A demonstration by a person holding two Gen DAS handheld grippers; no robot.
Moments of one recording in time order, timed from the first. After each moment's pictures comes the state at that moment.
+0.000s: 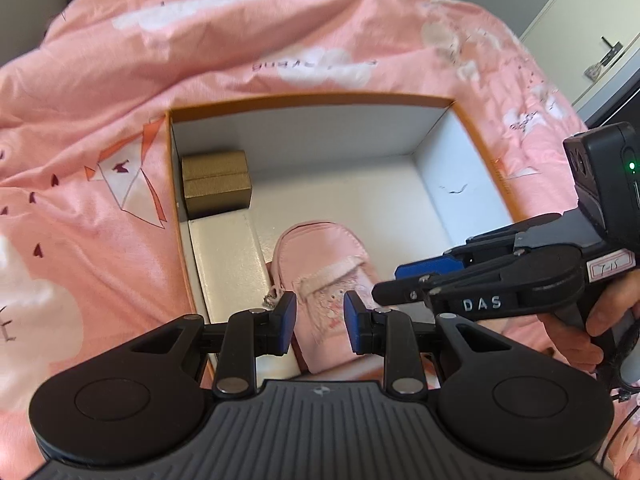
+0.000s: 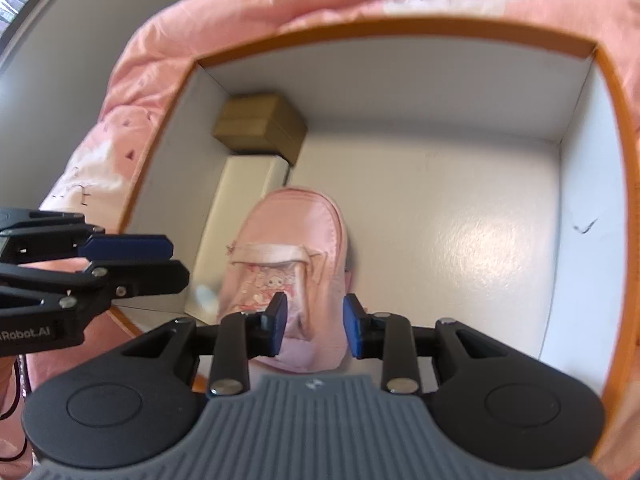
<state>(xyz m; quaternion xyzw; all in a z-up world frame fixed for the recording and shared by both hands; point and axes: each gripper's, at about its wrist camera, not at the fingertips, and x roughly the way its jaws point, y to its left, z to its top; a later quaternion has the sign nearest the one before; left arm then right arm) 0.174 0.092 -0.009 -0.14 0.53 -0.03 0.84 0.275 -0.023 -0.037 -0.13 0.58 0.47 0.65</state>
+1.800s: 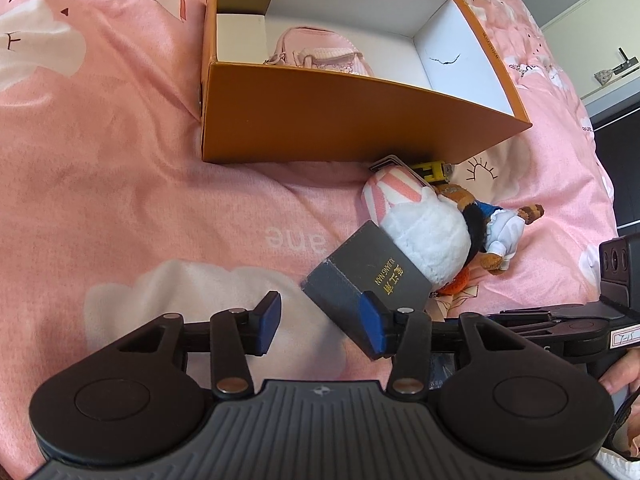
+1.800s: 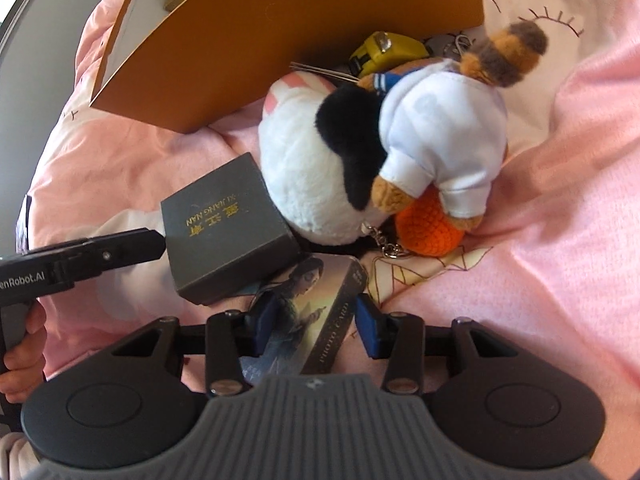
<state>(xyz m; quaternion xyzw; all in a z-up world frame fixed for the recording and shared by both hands) 0.049 0.061 -0.065 -0.22 0.59 -0.03 0.78 0.136 -0.183 -0.086 -0.03 0.68 0.36 0.63</state>
